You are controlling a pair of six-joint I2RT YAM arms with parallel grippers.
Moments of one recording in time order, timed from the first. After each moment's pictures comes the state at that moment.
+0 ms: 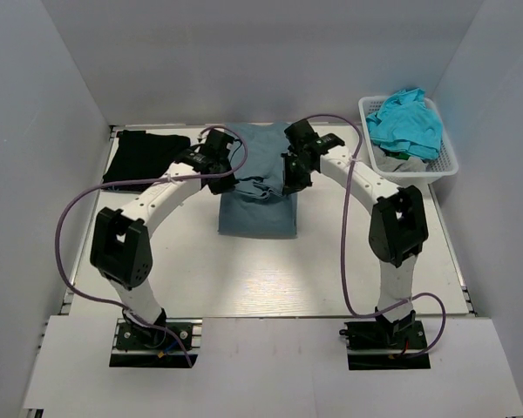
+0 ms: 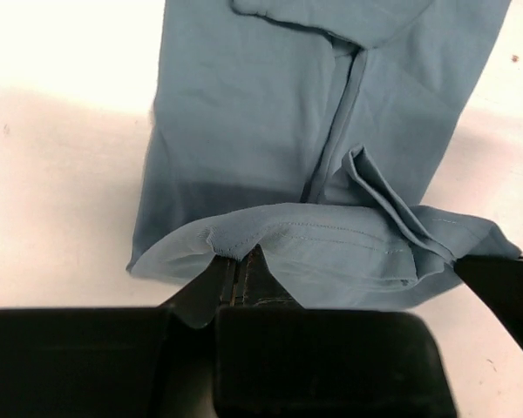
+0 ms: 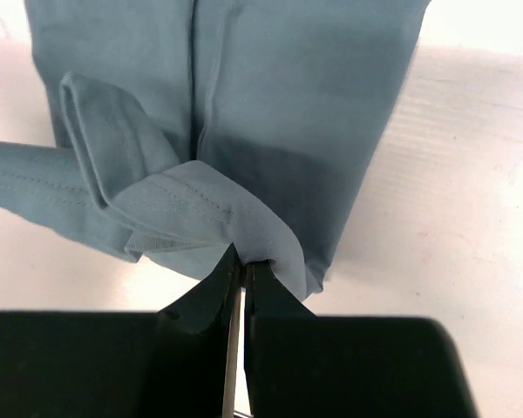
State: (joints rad) left arm -0.48 1.72 1.46 -0.70 -0.16 -0.72; right arm 0.56 1.97 1.75 -0.87 -0.12 0.45
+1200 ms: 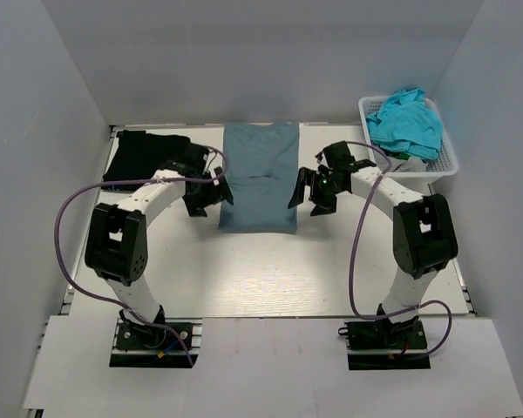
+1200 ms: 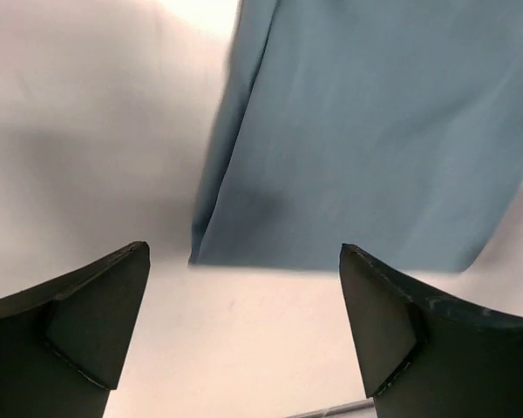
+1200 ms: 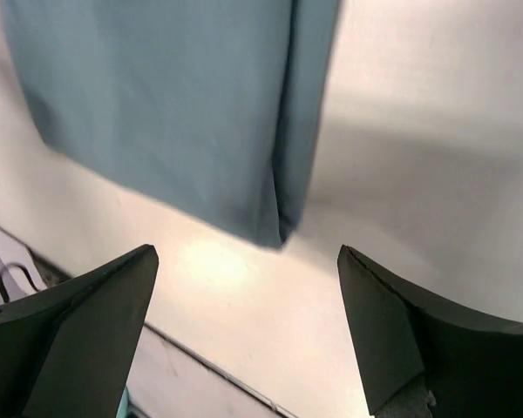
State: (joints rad) left arm -0.30 1.78 1.34 -0.65 0.07 -0.65; right arm 0.36 1.83 1.34 -0.58 -0.42 0.48
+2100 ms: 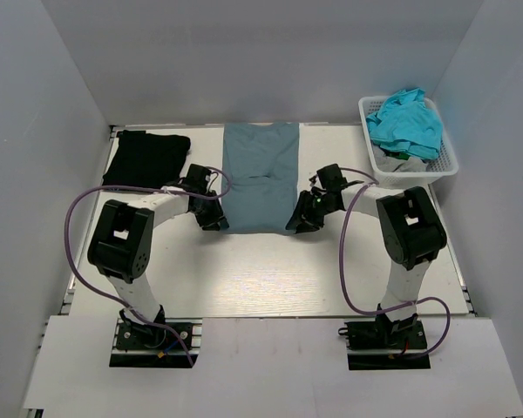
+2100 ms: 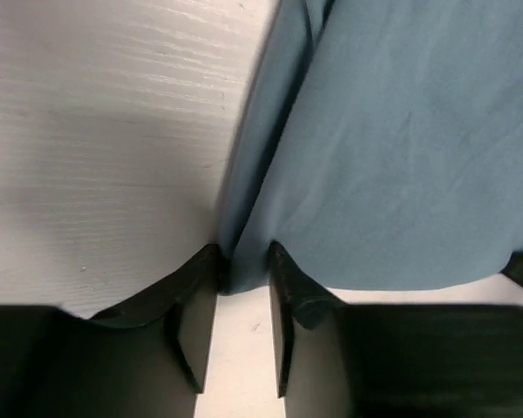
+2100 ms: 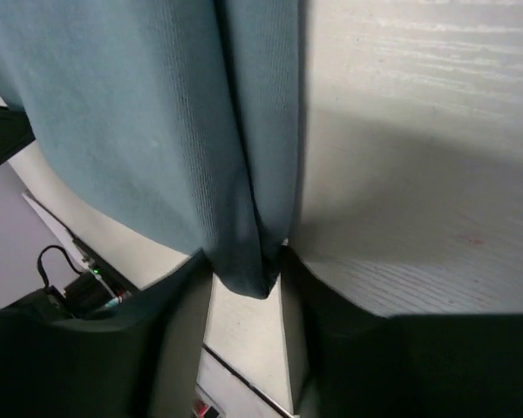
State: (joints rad) left arm -0.32 1.78 1.05 -0.43 0.18 -0.67; right arm 0.39 1.89 1.09 -0.33 -0.57 0.63
